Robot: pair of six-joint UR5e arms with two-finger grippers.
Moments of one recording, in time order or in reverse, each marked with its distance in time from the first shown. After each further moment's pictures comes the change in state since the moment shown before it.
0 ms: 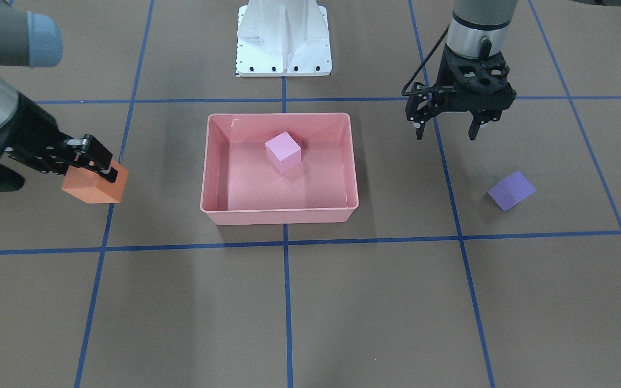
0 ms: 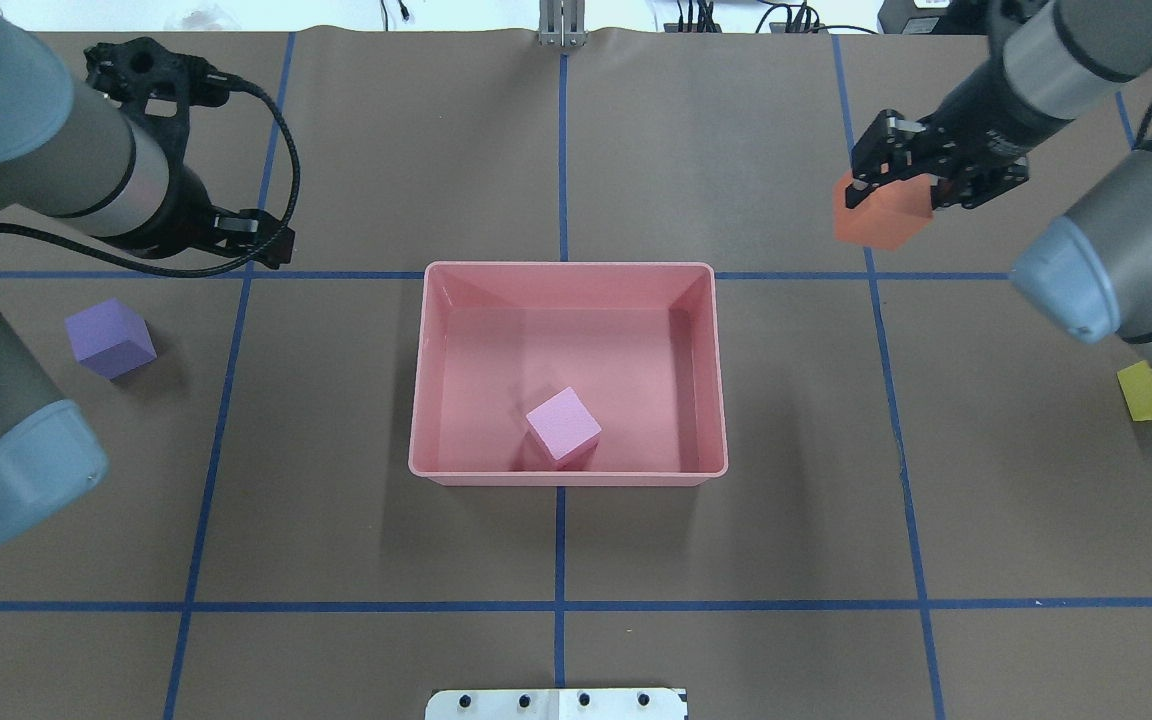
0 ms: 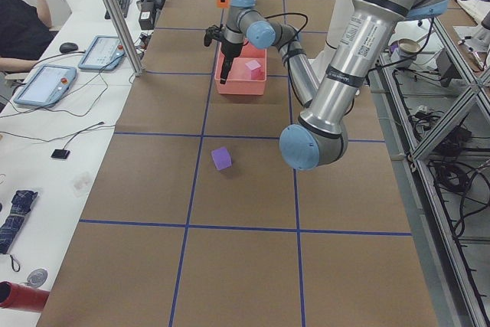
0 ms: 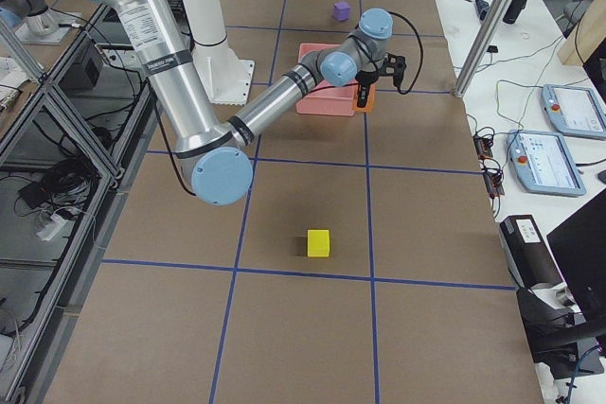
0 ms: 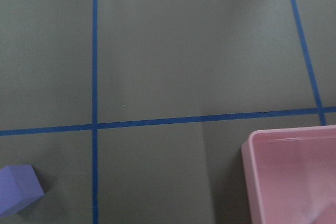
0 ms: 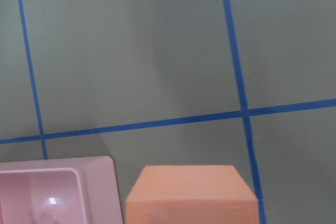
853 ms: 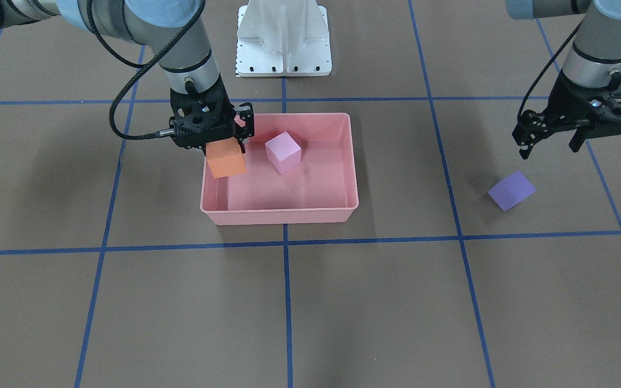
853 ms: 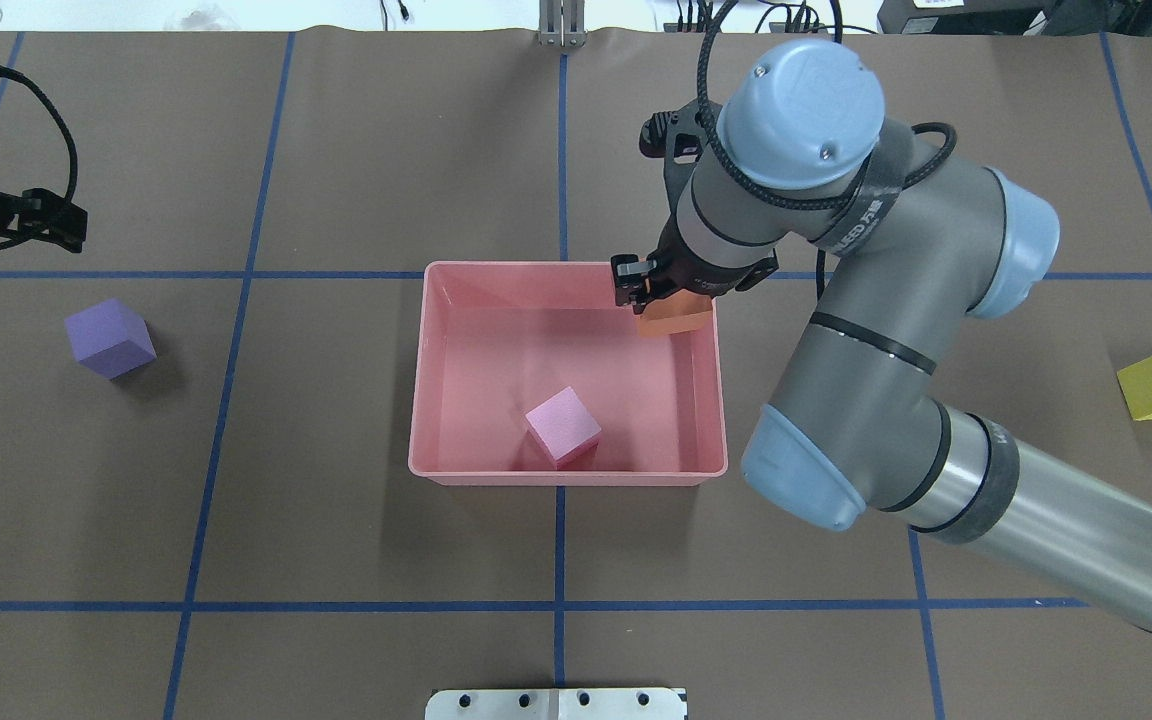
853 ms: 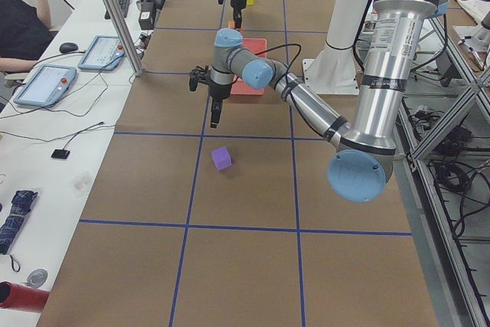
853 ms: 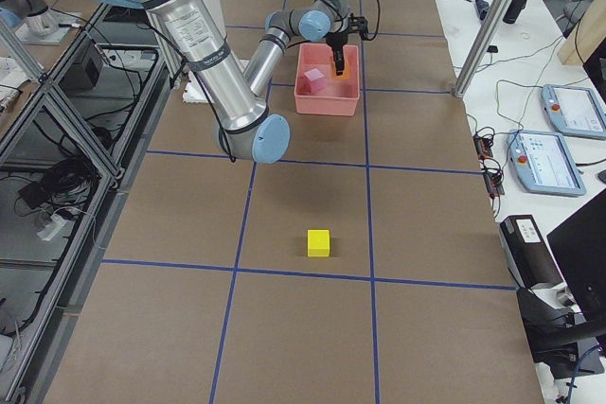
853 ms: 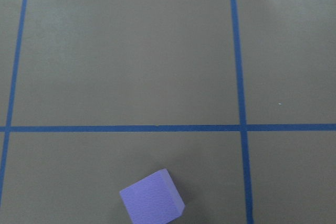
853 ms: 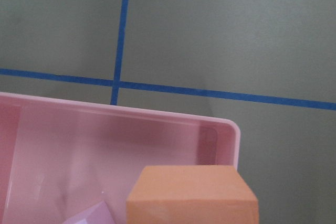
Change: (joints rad) left arm -0.207 0.243 0.047 -0.119 -0.082 0.051; right arm -0.352 0.213 -0.008 -0.117 -0.383 -0.009
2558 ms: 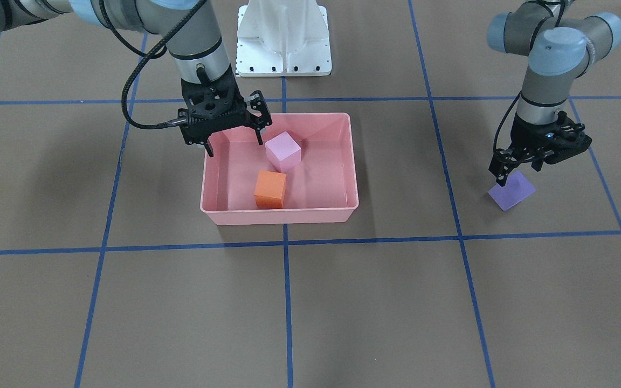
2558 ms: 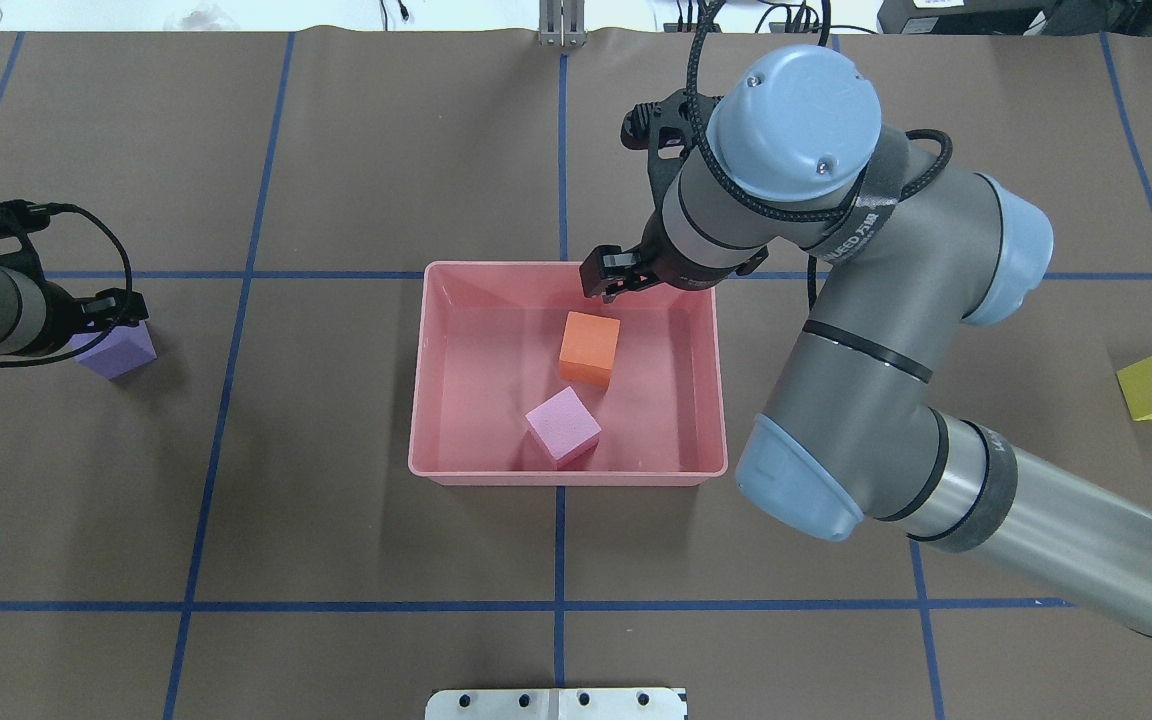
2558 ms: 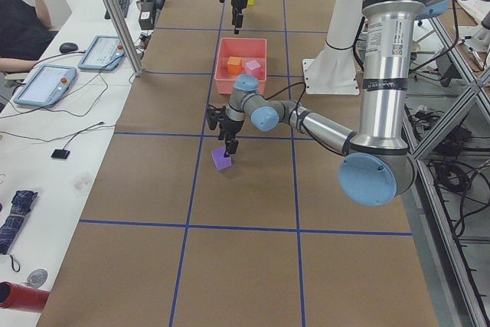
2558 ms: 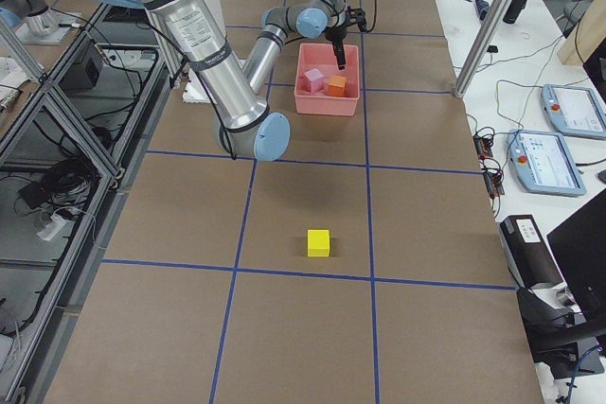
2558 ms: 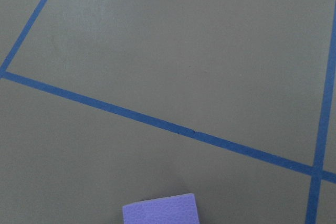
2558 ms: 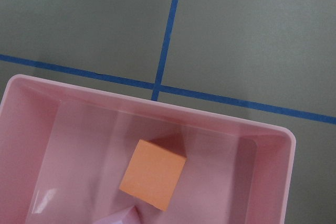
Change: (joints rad) left arm 0.256 0.142 0.205 -0.424 0.251 -0.487; right arm 0.013 0.004 0.018 0.039 -0.026 -0.001
